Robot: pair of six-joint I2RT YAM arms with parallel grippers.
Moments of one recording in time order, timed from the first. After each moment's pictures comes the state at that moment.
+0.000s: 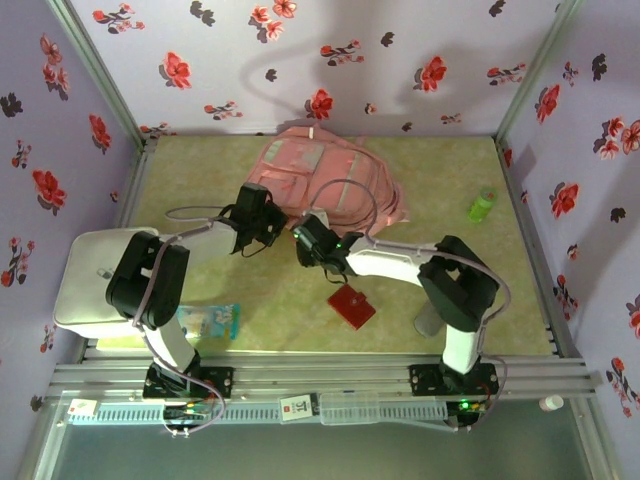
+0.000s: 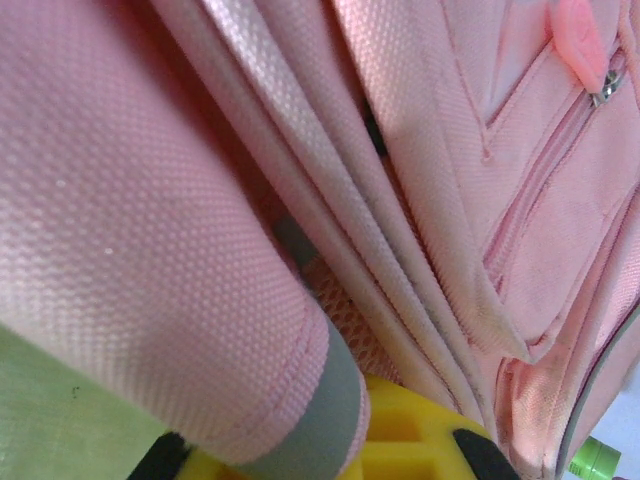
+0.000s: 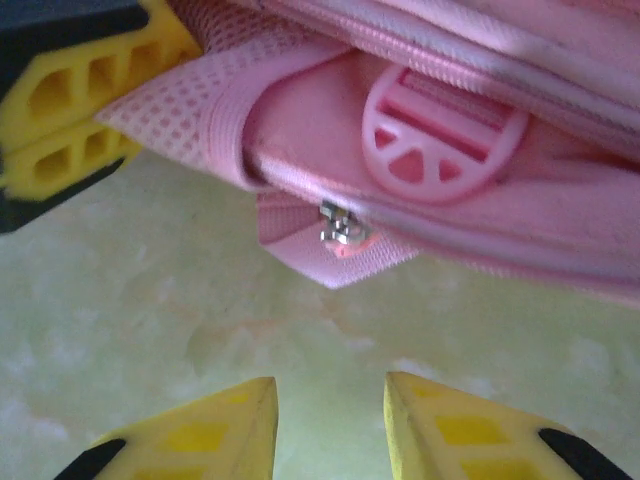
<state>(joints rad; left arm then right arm) -0.47 1.74 0.97 0.01 0.15 -1.31 0.93 1.85 1.18 -0.26 0.25 0.62</state>
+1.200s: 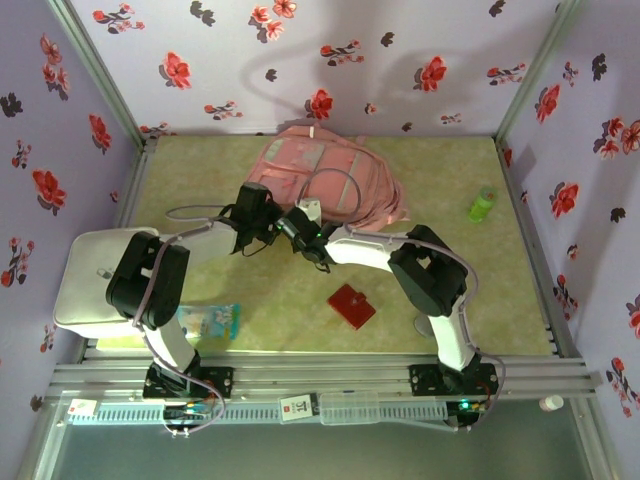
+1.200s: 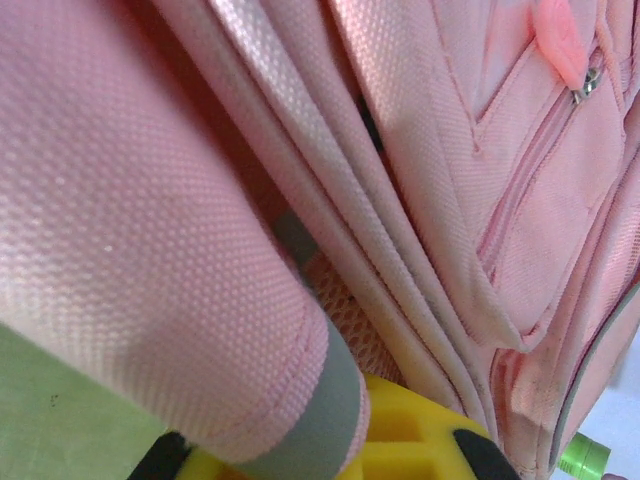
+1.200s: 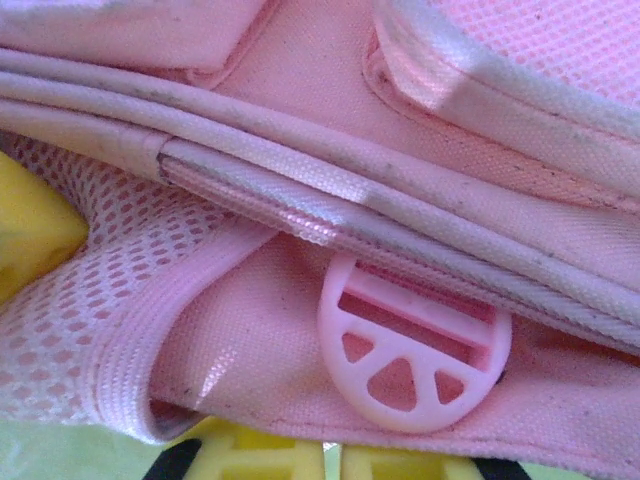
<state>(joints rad) -0.47 1.74 0.97 0.03 0.15 -1.31 0.92 2.04 1.38 -0.32 0.49 0.62</state>
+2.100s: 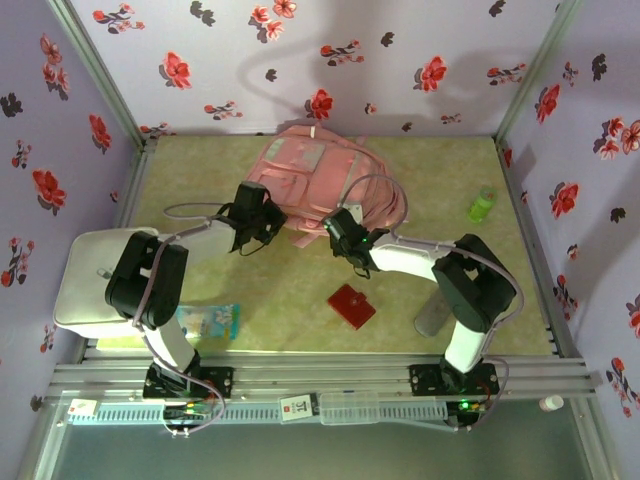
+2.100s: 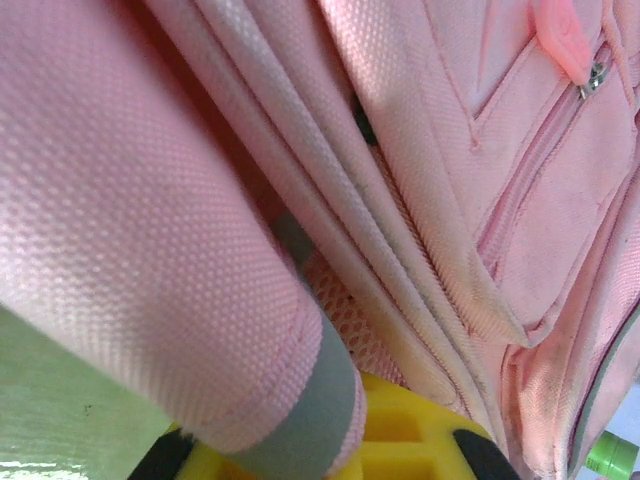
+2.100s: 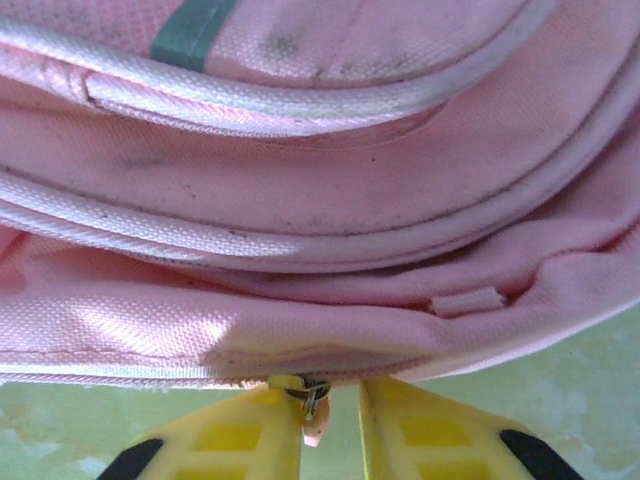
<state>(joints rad) -0.45 1.73 0.98 -0.01 0.16 -1.25 0.77 1.76 1.02 -0.21 0.39 0.54</state>
